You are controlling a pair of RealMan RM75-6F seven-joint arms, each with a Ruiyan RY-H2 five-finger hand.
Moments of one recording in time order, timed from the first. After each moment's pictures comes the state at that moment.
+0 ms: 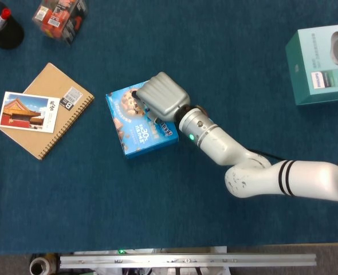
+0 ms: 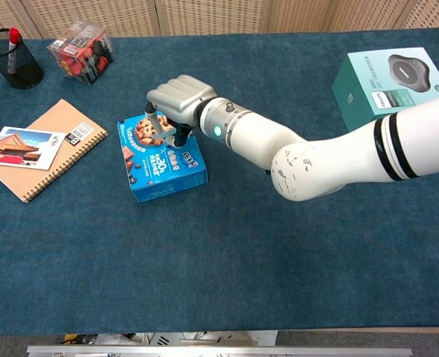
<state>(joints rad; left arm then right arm) 0.04 -1.09 -0.01 -1.64 1.50 1.57 0.01 1.21 -1.90 0.26 -1.19 -0.83 0.71 -0.60</state>
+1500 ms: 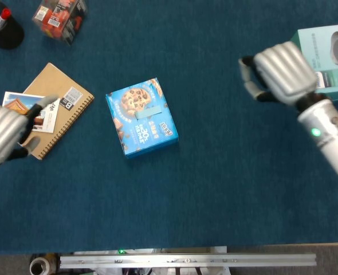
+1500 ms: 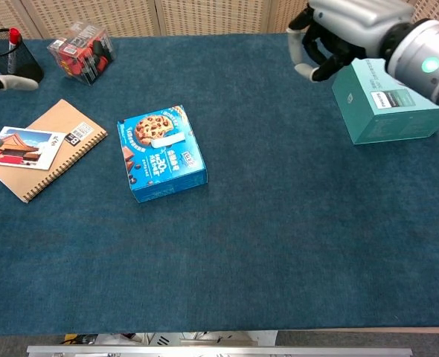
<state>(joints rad) -0.38 -1.02 -0.02 -1.60 1.72 1.13 -0.13 0.83 -1.20 0.15 -1.90 -0.96 1.07 -0.48</state>
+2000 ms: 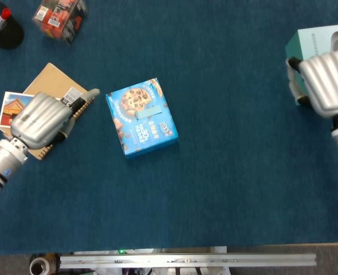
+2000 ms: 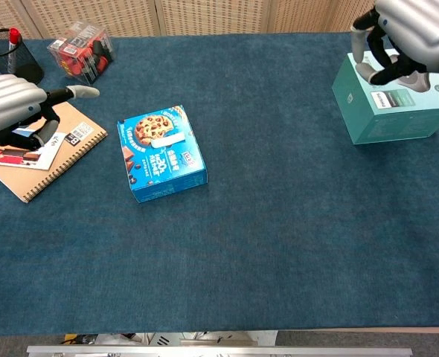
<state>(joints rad) -0.53 -1.14 -0.04 -1.55 1.66 0.96 -0.02 0.68 -1.23 0.07 -1.93 -1.03 1.35 -0.70</state>
